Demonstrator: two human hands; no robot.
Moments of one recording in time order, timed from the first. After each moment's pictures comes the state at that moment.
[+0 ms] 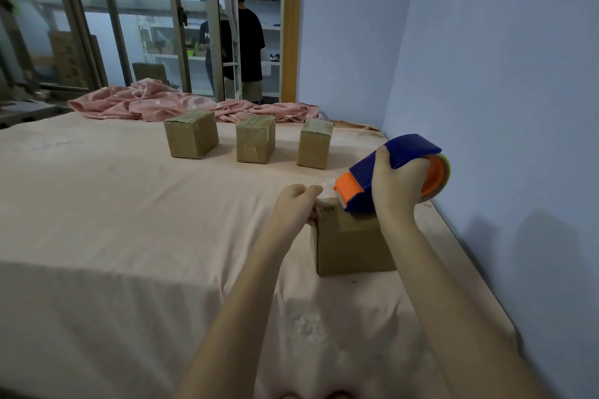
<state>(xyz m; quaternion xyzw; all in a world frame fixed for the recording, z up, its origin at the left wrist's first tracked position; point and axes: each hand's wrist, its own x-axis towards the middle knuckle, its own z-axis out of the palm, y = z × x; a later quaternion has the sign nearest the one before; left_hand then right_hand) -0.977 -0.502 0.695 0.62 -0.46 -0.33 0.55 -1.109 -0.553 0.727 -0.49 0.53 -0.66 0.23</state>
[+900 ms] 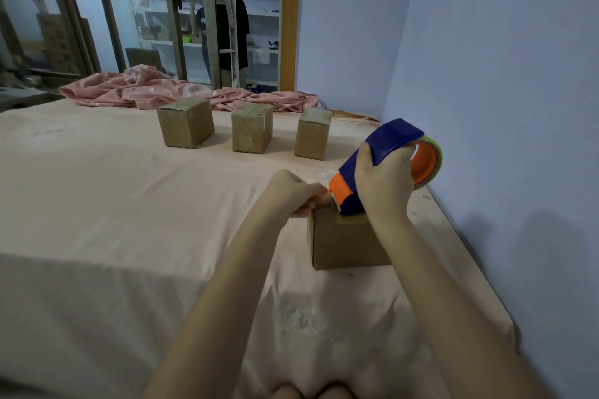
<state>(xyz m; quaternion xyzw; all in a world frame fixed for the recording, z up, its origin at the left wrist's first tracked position) -0.975 -0.499 0.724 0.69 -0.43 -0.38 0.44 -1.100 -0.545 0.719 -0.60 0.53 -0.58 0.14</state>
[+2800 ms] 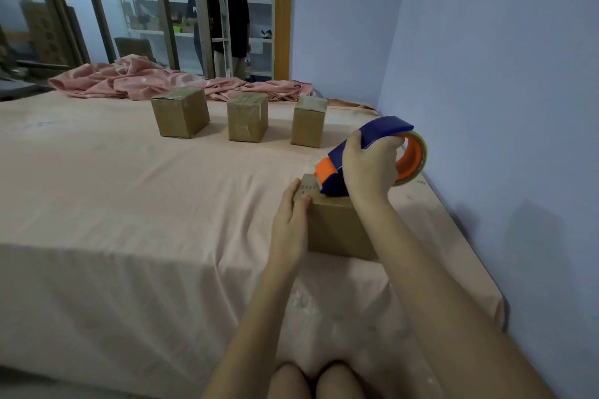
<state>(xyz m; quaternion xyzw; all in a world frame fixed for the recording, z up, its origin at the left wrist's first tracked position) -0.999 -0.463 0.641 0.56 -0.43 -0.32 0.63 -1.083 -0.541 0.718 -0.55 0.58 -0.58 0.16</state>
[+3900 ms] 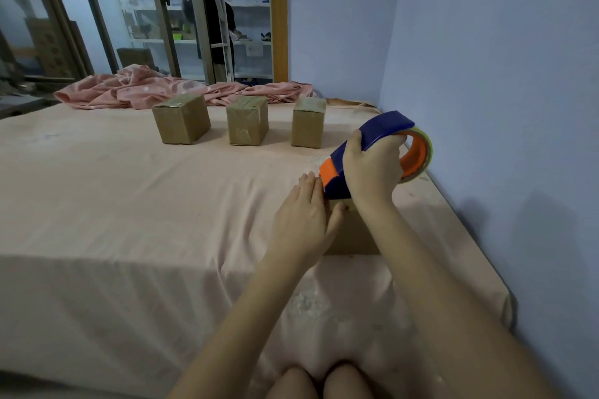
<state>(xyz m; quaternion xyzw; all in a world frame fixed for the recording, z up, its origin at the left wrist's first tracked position) -1.002 -0.465 0.659 0.66 -0.69 0.06 0.30 -1.090 -0.542 0.713 -0.55 0.57 -0.60 0.12</state>
